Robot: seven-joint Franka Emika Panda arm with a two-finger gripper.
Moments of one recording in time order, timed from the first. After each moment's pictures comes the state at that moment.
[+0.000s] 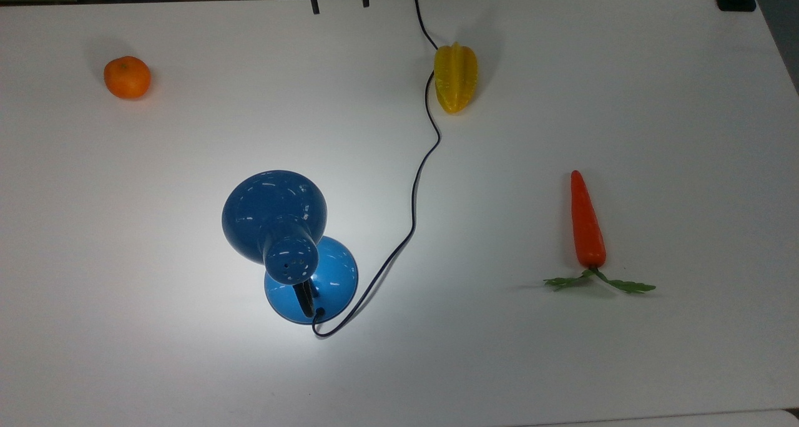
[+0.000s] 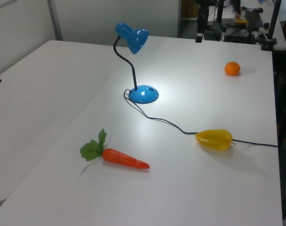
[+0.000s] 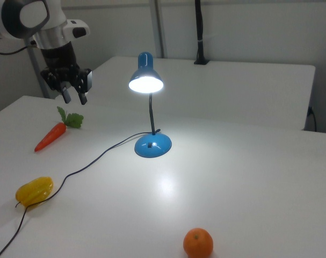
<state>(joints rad) 0.12 0.00 -0.02 -1.61 0.02 1.71 -0.15</state>
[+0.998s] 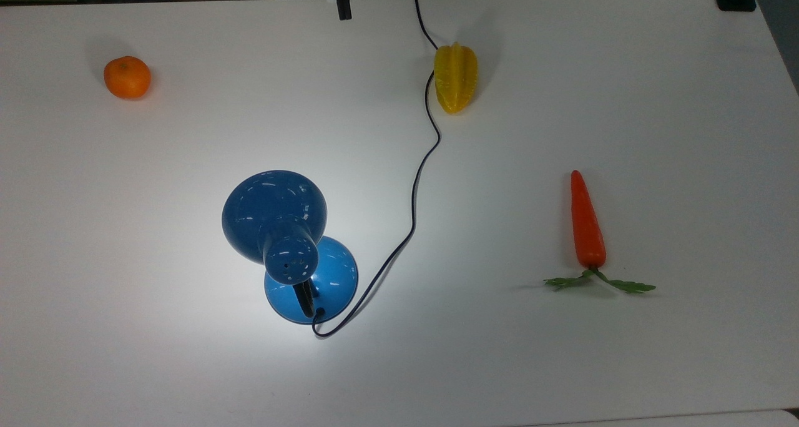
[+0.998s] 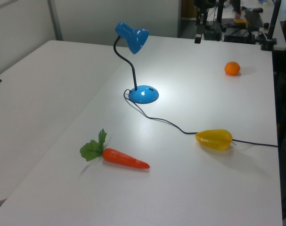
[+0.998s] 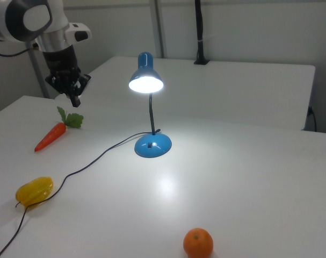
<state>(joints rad) 0.12 0.02 -0.02 -1.61 0.04 1.71 -0.15</state>
